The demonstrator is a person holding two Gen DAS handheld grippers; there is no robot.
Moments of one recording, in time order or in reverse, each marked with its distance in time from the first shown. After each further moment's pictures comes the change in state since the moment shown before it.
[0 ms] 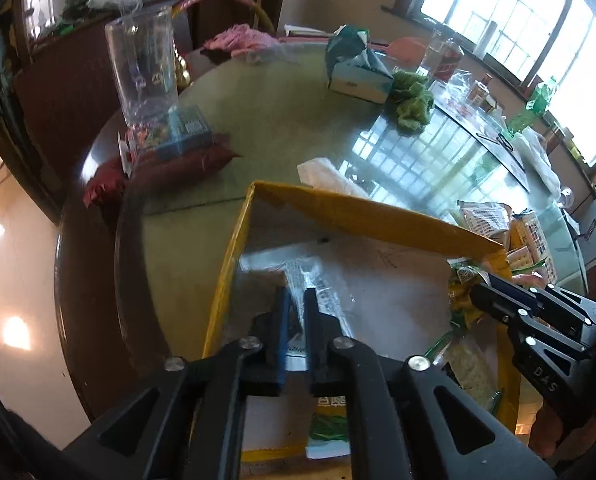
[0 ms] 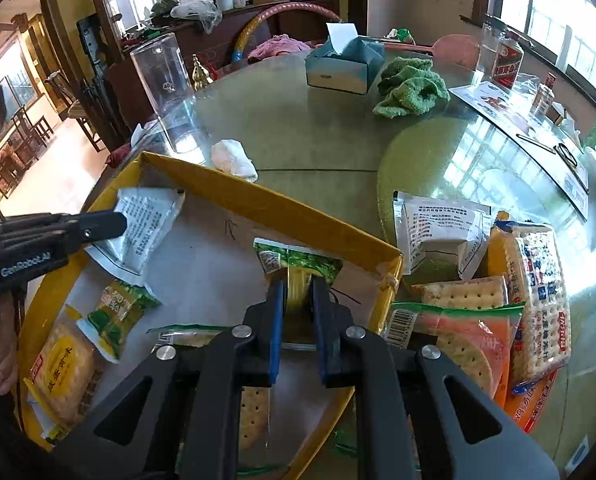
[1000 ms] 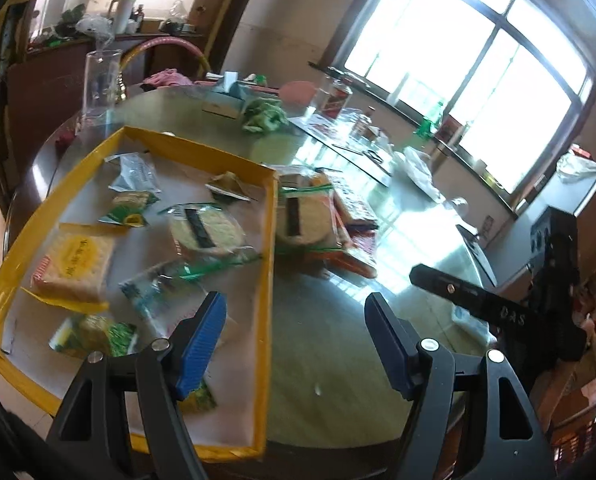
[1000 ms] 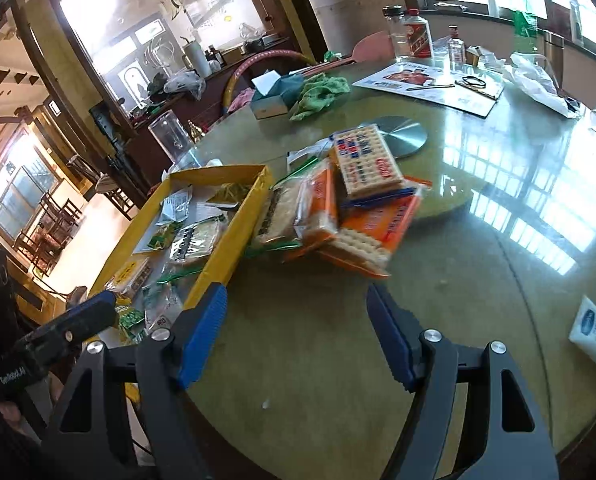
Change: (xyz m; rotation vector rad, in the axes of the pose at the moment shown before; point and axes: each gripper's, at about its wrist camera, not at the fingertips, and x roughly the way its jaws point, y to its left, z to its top) left arm -0.109 -0.138 -0.153 -0.015 -0.255 -0.255; right arm -0.155 -0.111 -0.142 0.238 -0.157 0.144
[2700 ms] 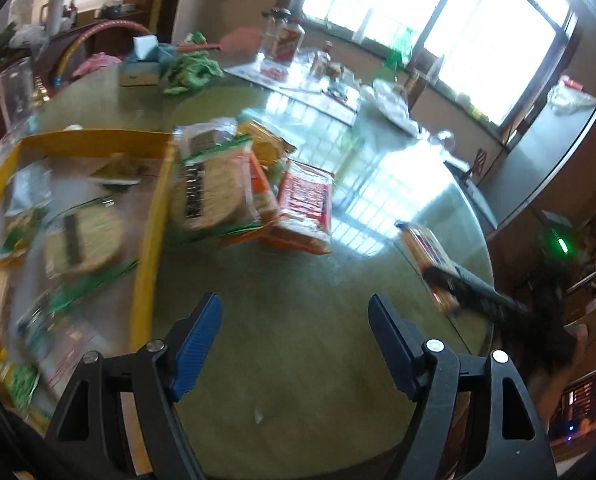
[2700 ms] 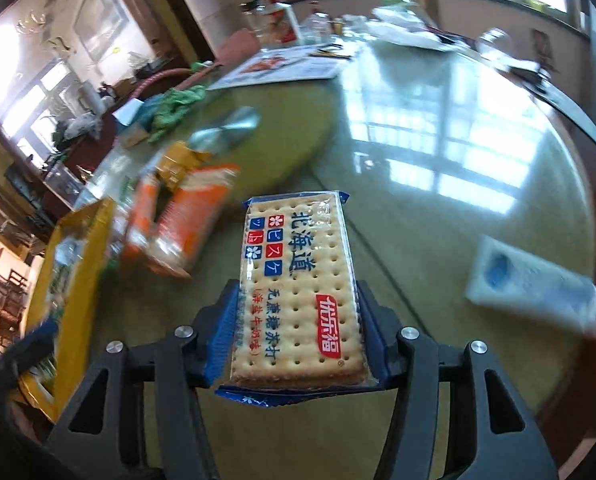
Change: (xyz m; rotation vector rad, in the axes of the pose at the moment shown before) left arm 0.096 -0.076 0.008 0.162 0.208 -0.026; right arm -0.014 -0.130 -0.032 0.267 -0.013 -0.271
